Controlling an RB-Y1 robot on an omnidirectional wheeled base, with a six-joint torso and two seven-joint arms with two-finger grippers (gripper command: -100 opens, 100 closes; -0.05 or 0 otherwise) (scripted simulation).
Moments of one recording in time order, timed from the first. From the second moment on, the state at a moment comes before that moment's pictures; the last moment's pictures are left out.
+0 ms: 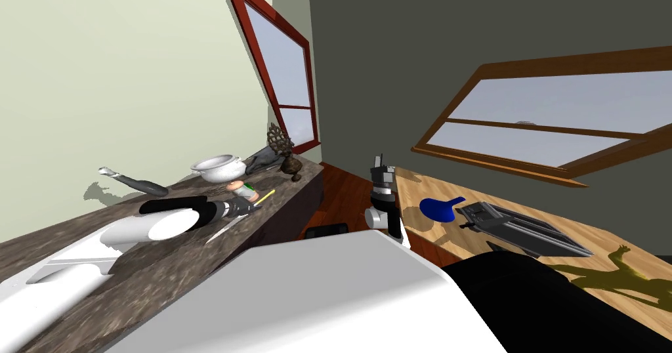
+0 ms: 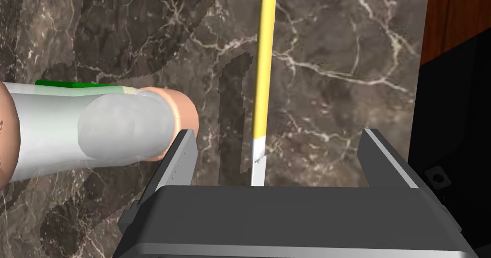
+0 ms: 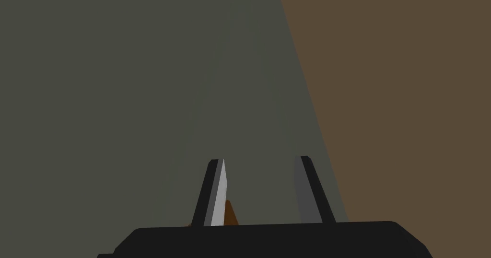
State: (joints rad) left arm 0.41 0.98 0.26 -1.94 1.08 0.98 0.98; right arm 0.48 0.01 0.05 -2.36 -0.05 -0.41 0.11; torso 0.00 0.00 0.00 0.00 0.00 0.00
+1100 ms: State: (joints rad) left arm 0.39 1.11 0.20 -1.88 1.19 1.26 1.05; right arm 0.48 0.01 0.05 -2.36 -0.05 -0.41 0.11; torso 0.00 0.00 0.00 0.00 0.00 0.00
